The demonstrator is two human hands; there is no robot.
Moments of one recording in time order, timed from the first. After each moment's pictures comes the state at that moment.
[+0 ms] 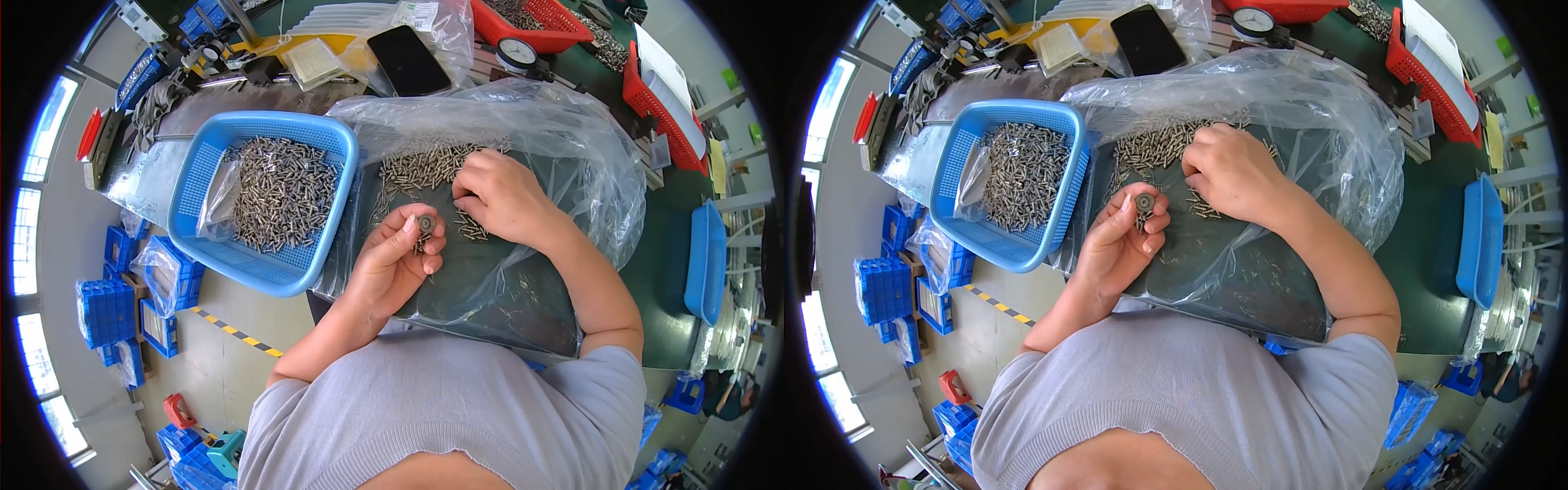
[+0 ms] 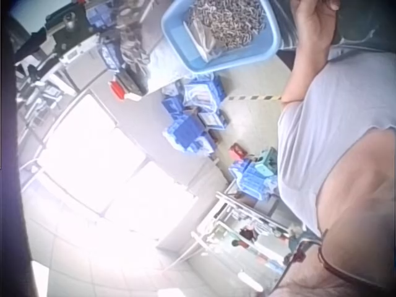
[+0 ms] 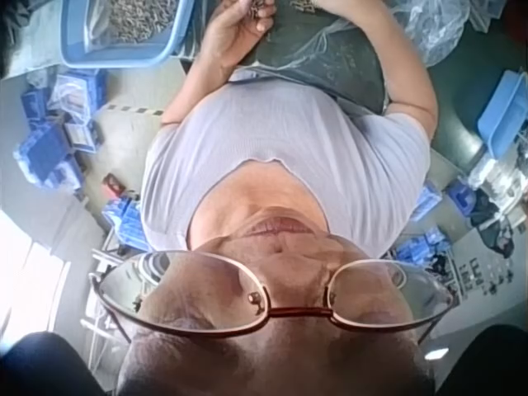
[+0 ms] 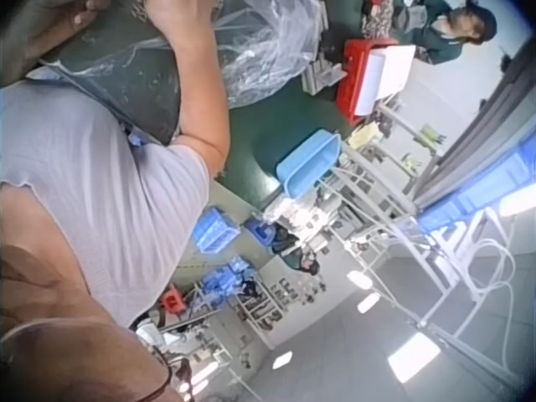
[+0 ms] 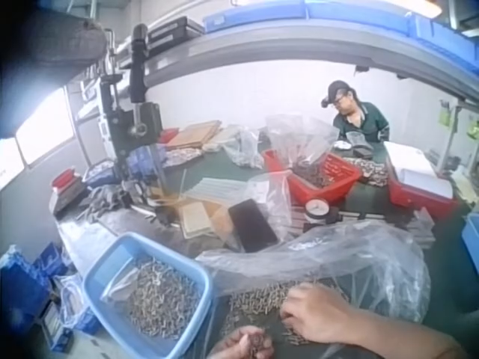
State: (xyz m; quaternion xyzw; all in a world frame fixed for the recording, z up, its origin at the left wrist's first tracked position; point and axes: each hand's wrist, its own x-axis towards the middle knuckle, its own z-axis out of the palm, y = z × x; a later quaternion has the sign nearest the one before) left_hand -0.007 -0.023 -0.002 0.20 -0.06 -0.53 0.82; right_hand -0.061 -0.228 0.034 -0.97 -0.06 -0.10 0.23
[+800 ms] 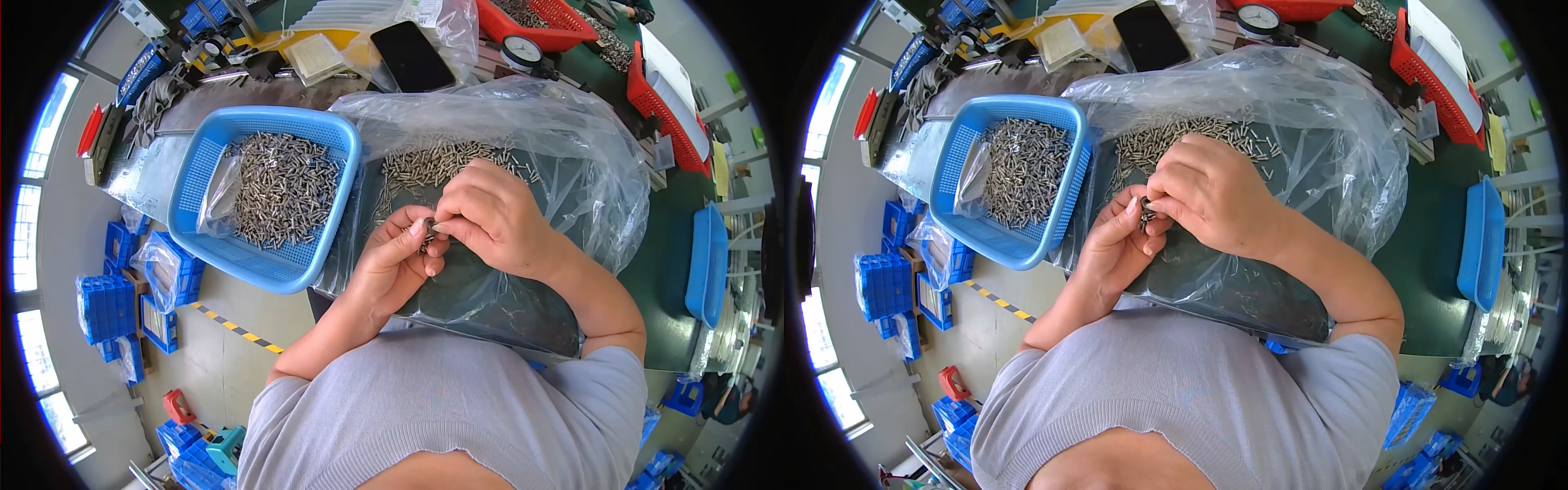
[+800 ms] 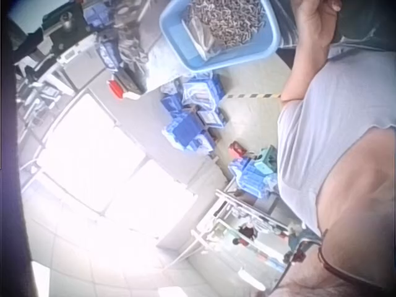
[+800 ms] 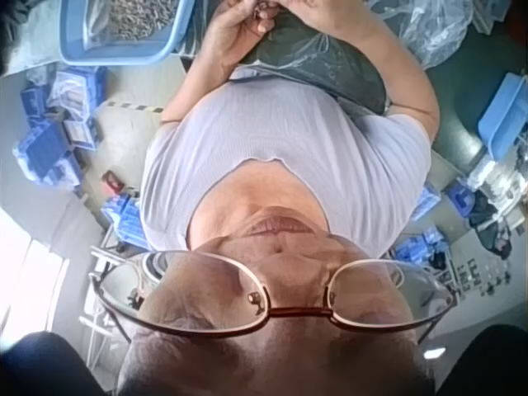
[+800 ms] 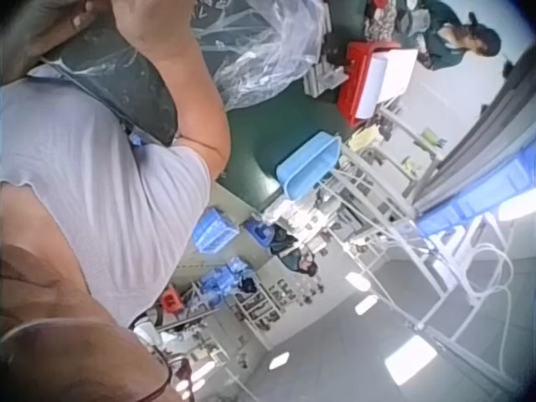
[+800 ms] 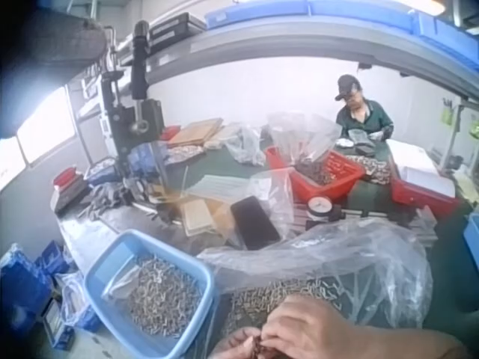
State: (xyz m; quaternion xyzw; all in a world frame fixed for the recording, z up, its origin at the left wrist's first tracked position) left_hand -0.007 -0.022 0.002 0.23 -0.05 -0.53 0.81; right_hand -0.066 -0.198 0.054 -0.89 -0.17 -0.26 0.33
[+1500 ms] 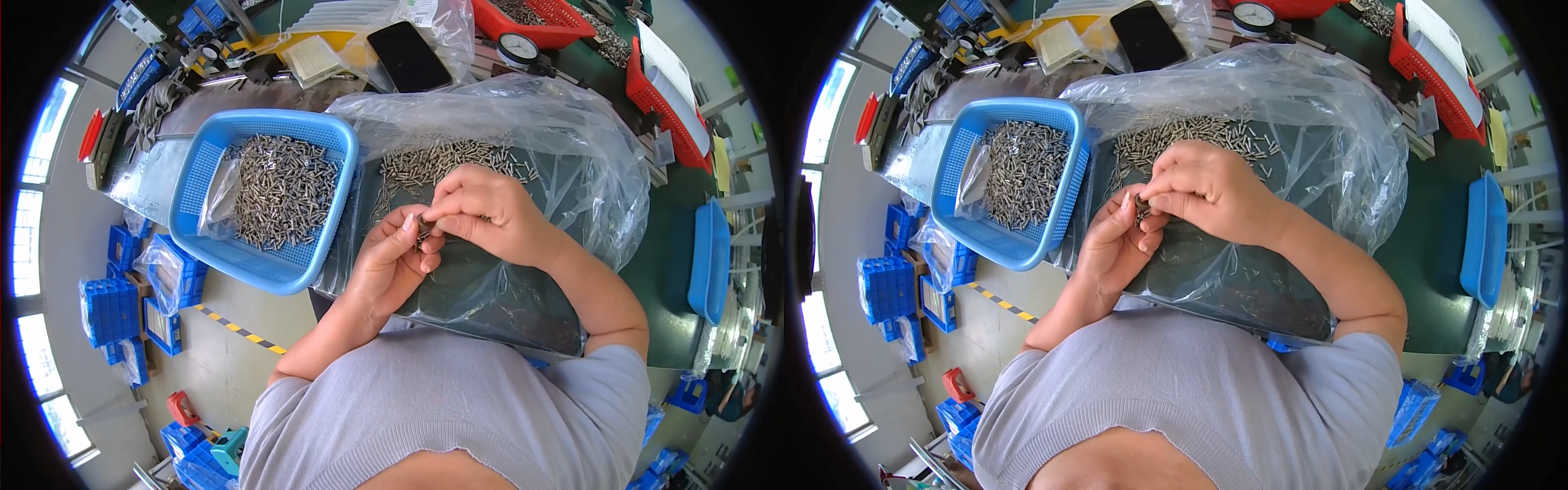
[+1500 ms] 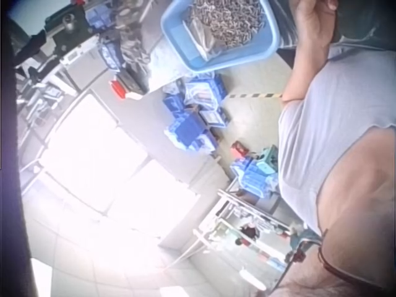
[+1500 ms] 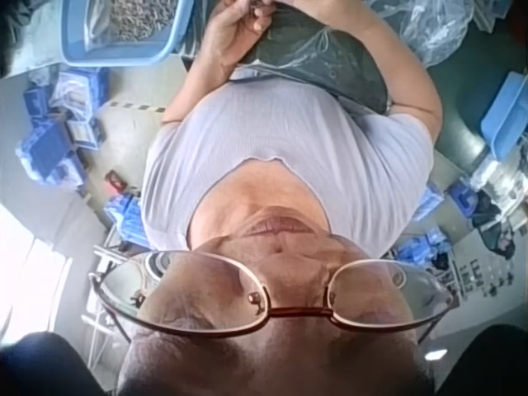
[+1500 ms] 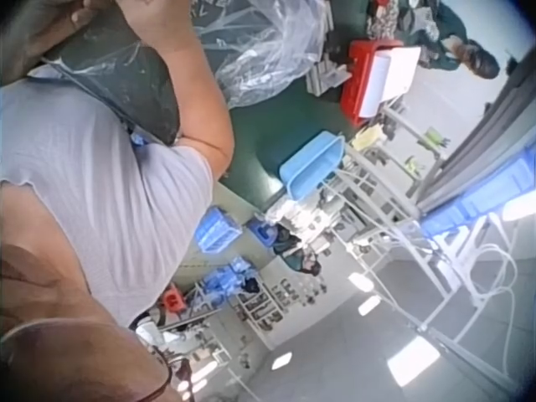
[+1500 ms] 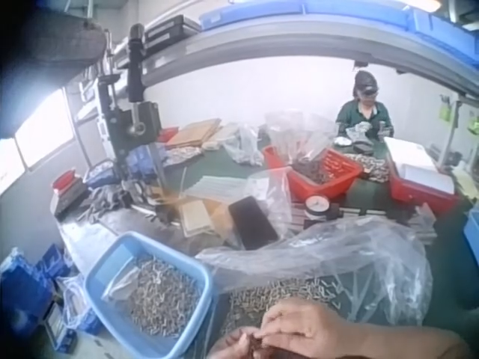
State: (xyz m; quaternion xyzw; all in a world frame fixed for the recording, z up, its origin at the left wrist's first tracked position) left_hand -0.007 -0.022 0.002 0.24 -0.05 -0.52 0.82; right_hand -0.068 -0.207 0.040 -0.85 -0.17 -0.17 0.47
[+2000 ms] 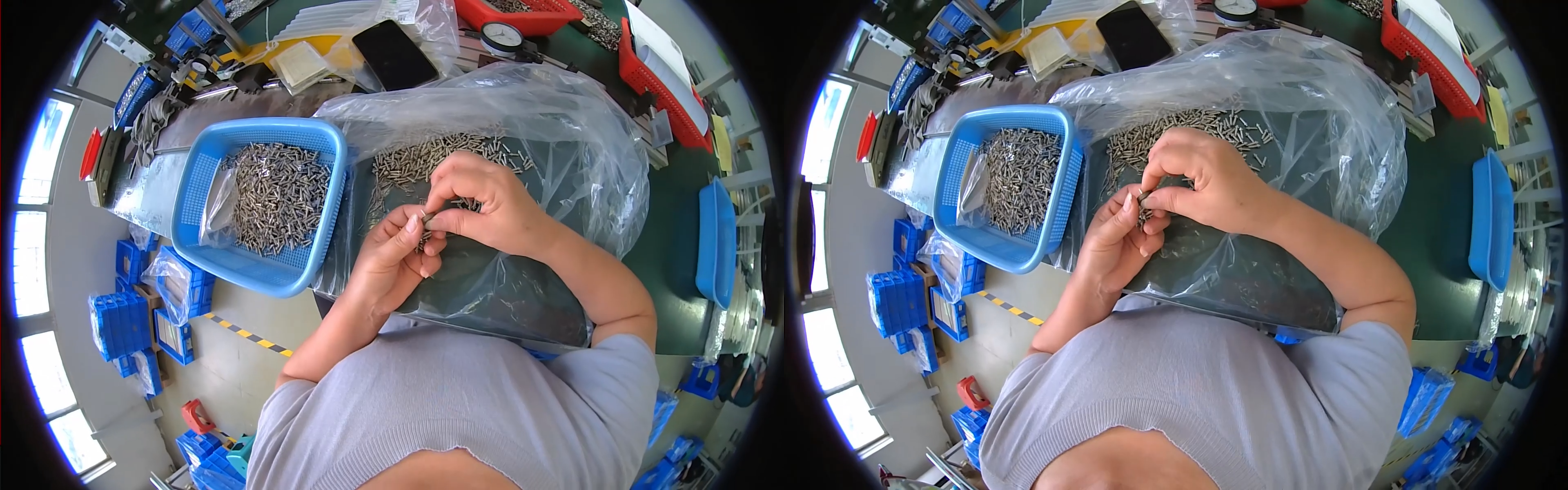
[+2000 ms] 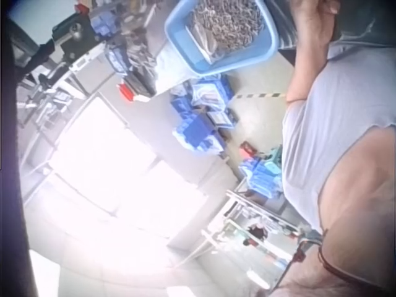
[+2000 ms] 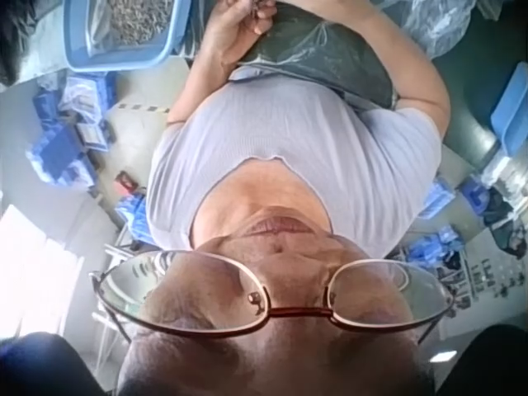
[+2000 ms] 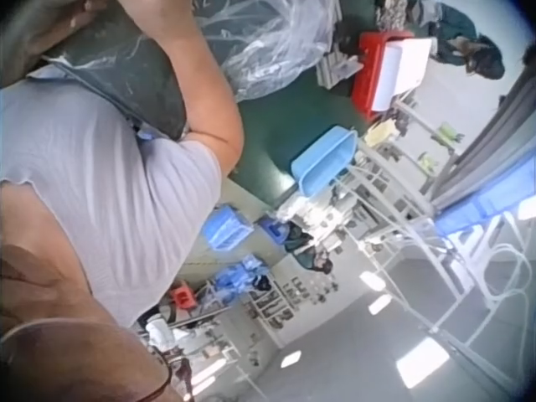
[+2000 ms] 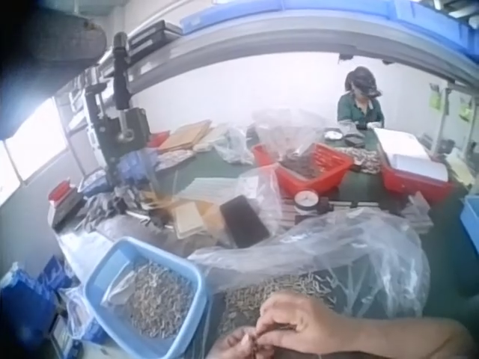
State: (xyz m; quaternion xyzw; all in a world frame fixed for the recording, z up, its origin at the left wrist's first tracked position) left_hand -0.009 -0.024 0.005 0.29 -0.05 -0.54 0.79; right_hand -0.070 -0.208 0.039 -0.84 -0.11 -0.15 0.51
